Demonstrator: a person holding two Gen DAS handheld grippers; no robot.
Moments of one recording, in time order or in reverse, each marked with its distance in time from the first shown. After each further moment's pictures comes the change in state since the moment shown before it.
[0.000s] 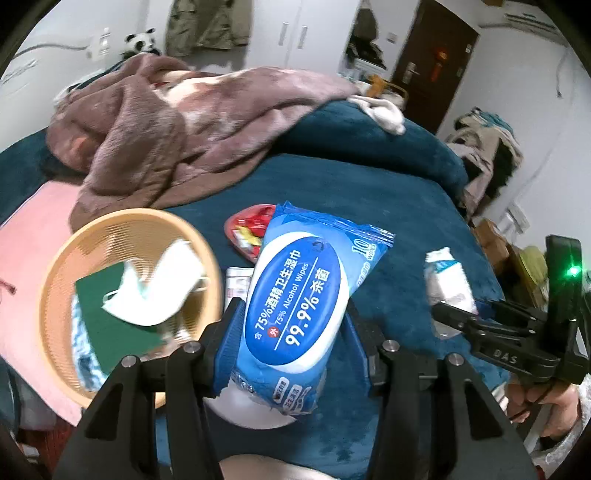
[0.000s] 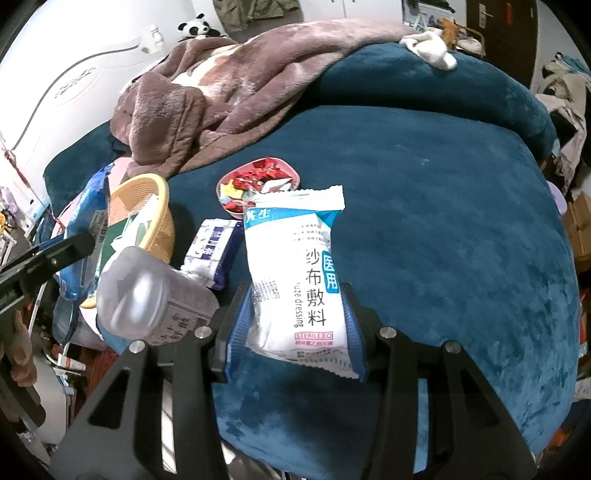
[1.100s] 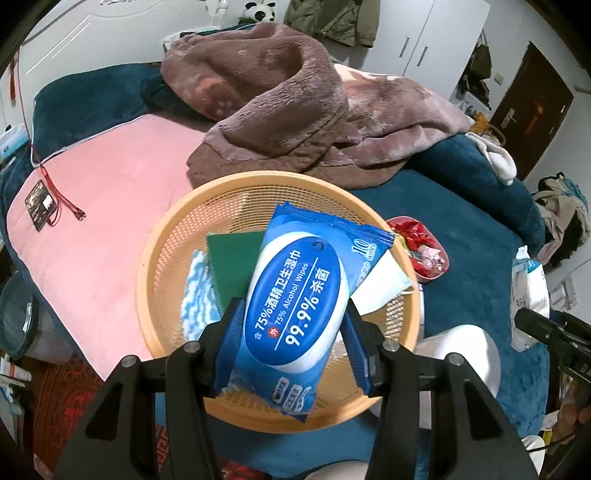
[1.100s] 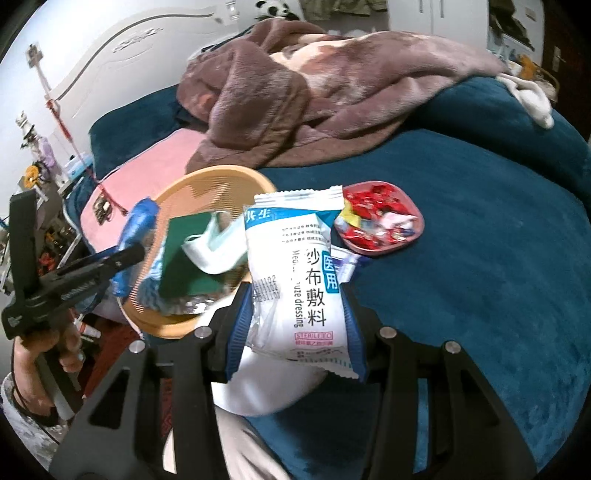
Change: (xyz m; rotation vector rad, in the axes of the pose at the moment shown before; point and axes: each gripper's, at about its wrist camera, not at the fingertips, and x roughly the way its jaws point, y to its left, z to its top) left arm -0.007 0.187 -0.030 -0.310 -0.003 0.233; right arm 0.036 0.135 0.044 -0.202 0.035 0.145
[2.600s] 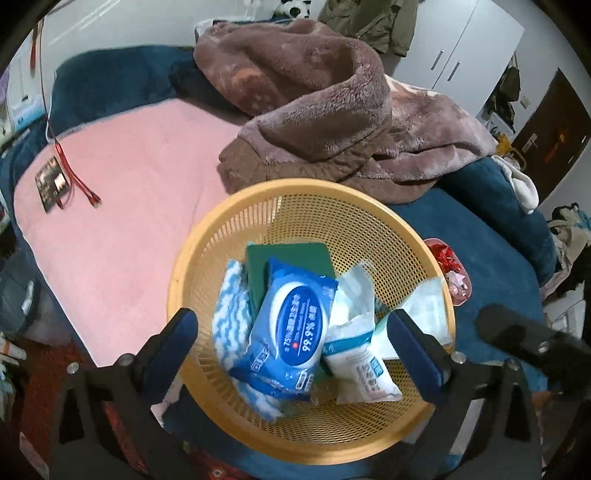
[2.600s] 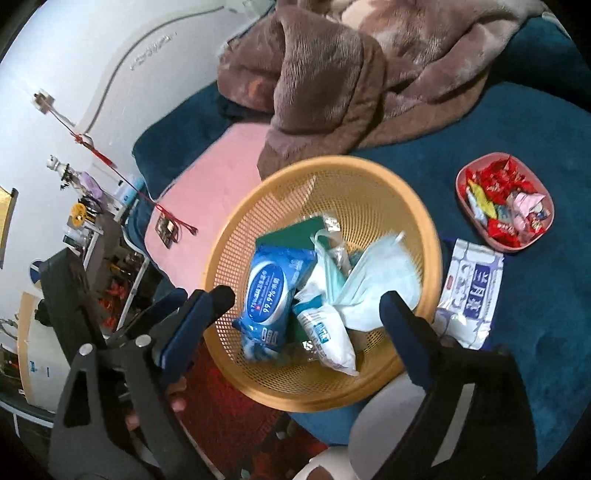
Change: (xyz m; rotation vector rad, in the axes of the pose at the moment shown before) left arm 0.022 0.047 0.016 -0.119 0.014 0.027; right arm 0.065 0.063 0.040 0.162 0.074 0.303
